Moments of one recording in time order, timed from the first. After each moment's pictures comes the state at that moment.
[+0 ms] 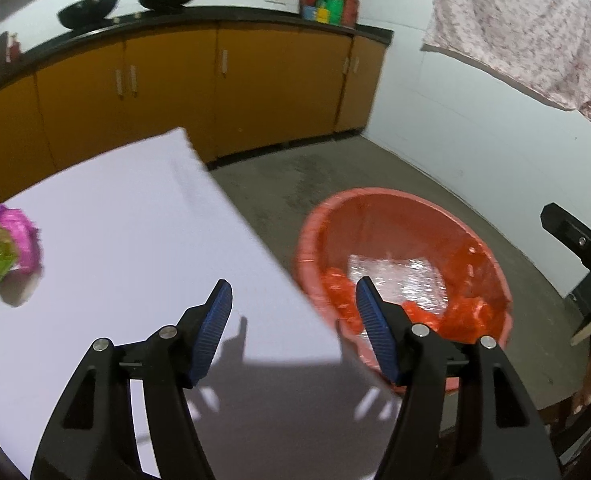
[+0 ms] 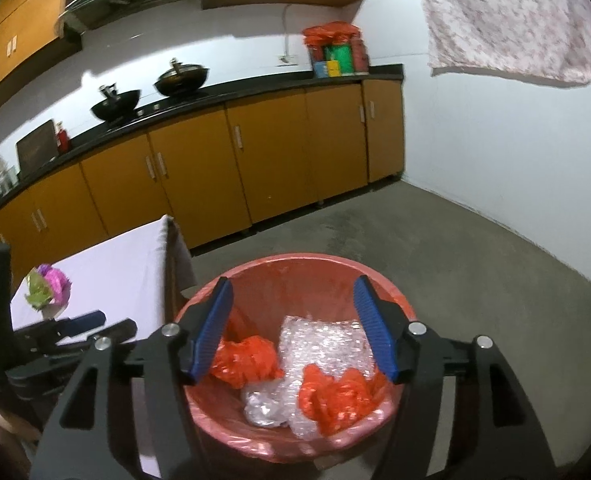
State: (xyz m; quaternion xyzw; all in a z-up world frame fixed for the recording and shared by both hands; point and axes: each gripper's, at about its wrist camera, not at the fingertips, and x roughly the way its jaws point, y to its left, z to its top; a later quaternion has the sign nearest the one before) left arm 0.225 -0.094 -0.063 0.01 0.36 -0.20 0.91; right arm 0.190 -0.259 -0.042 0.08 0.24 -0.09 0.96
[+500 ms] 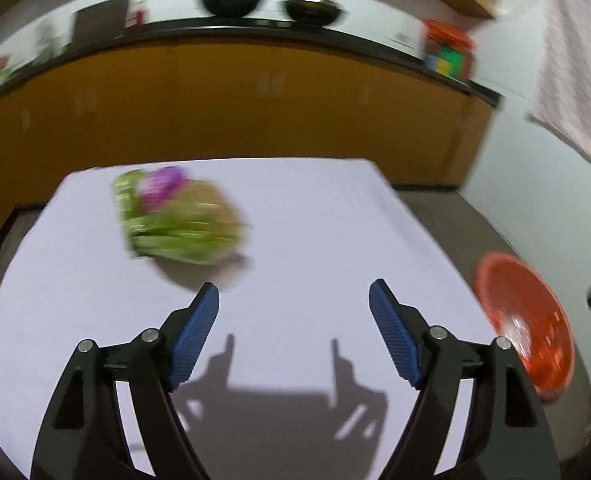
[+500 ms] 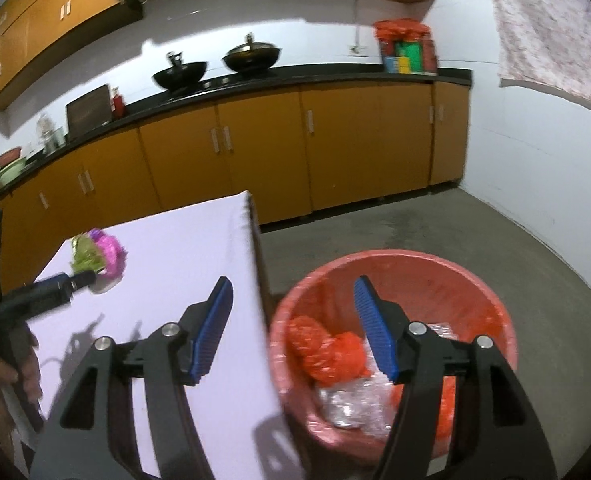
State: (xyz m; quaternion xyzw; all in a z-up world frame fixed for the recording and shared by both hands) left arm 0.234 0.082 -0.056 -0.08 0.33 -0.02 0.94; right arm 0.221 -0.162 -0.044 0.04 0.26 0.02 0.96
